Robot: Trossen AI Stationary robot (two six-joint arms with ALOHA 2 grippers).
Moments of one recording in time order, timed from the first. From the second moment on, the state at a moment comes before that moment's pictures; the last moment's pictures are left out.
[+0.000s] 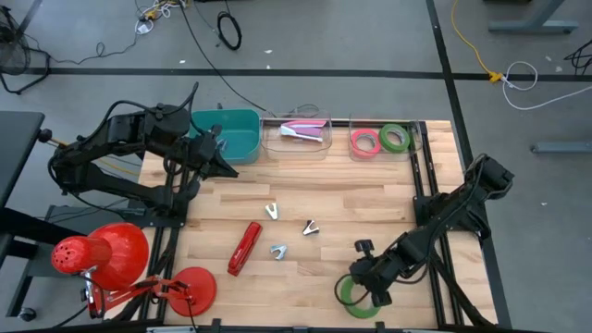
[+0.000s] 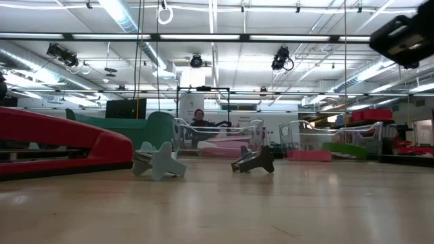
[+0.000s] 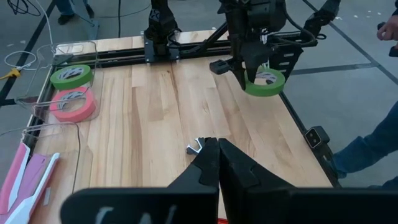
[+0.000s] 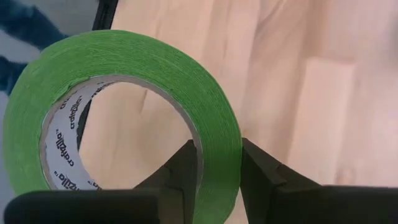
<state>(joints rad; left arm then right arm) 0.11 1.07 1.51 -0.97 0.26 0.14 0.71 1.56 1.00 -0.52 0.10 0.48</state>
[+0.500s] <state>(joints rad) 0.11 1.07 1.51 -0.97 0.26 0.14 0.49 1.33 1.01 -0.52 0.21 0.38</state>
